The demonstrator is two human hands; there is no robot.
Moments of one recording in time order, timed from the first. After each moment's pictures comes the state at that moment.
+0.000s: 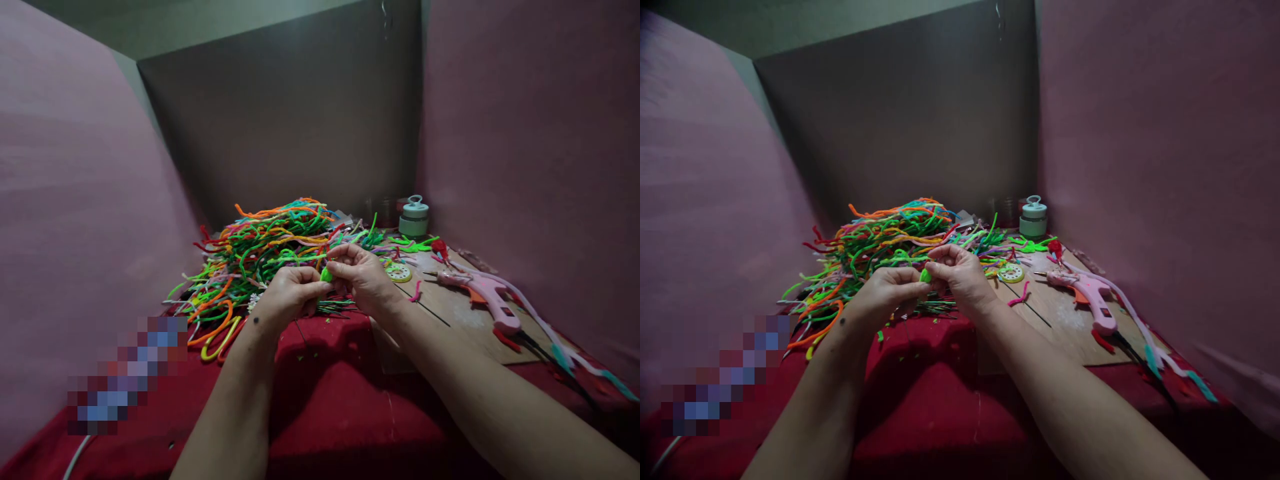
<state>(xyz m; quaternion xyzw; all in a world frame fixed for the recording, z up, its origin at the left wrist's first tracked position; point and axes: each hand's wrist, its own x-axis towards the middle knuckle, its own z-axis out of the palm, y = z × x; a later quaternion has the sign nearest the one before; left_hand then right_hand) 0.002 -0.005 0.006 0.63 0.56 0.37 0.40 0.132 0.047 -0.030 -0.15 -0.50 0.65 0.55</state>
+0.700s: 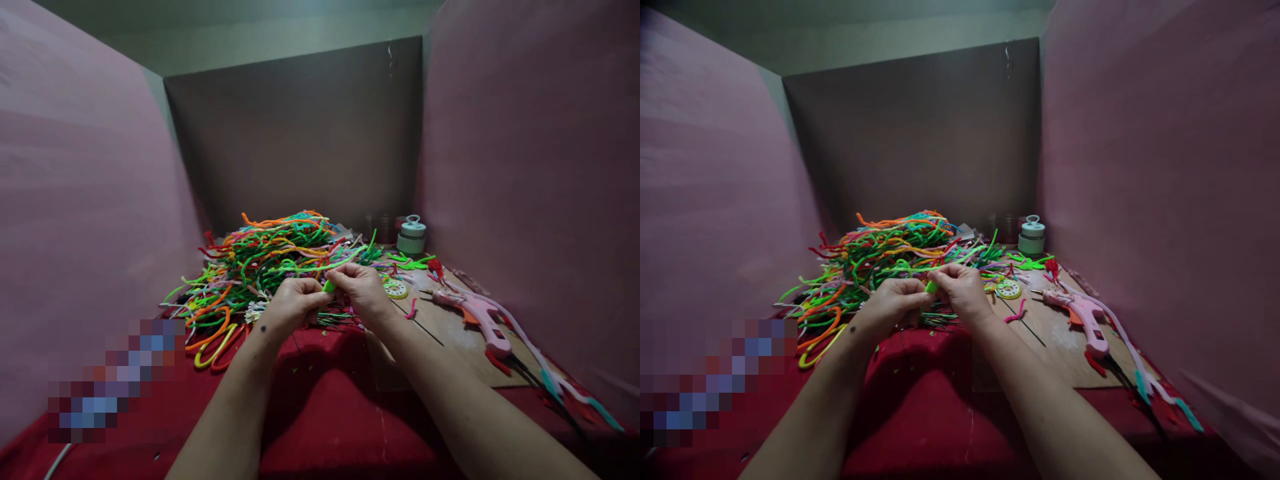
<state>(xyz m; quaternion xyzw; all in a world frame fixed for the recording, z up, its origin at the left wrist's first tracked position) 0.005 -0.001 0.000 0.62 0.57 0.38 0.38 0.133 0.049 -0.028 -0.24 -0.54 0.58 0.55</state>
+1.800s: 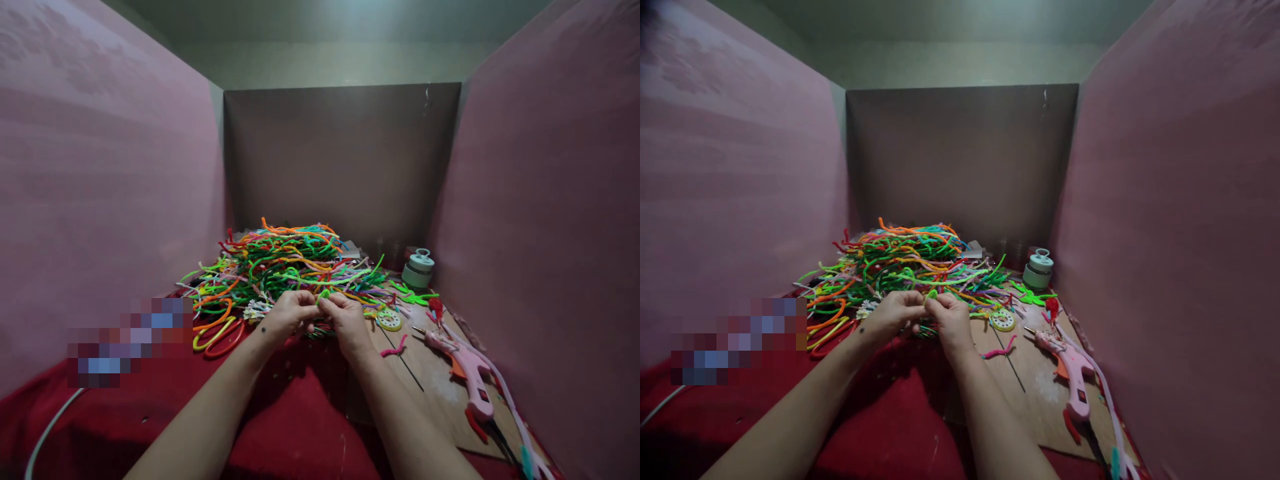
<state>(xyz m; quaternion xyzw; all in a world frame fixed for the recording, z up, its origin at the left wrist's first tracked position) 0.003 0.013 -0.019 0.53 0.56 0.47 0.43 0.124 0.061 -0.054 -0.24 -0.57 0.58 0.53</state>
